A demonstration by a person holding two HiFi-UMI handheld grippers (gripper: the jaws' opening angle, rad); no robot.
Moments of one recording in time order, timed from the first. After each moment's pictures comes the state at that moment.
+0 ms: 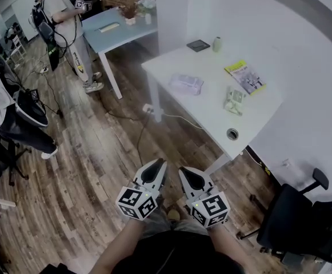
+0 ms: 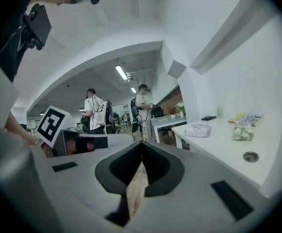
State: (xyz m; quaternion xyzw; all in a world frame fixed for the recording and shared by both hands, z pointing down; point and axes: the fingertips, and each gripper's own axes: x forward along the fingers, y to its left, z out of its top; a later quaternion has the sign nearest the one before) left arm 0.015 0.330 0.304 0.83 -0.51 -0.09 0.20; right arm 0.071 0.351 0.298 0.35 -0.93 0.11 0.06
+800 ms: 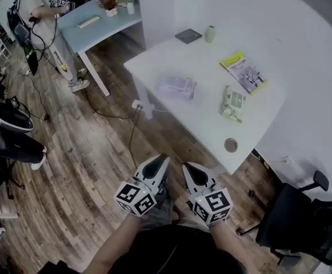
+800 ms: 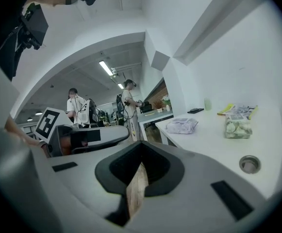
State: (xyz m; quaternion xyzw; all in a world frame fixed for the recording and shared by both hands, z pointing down) left arm 0.040 0.204 0.321 0.86 -0.44 -0.12 0.24; right arm 0.098 0.225 0.333 0.40 -0.90 0.16 0.08
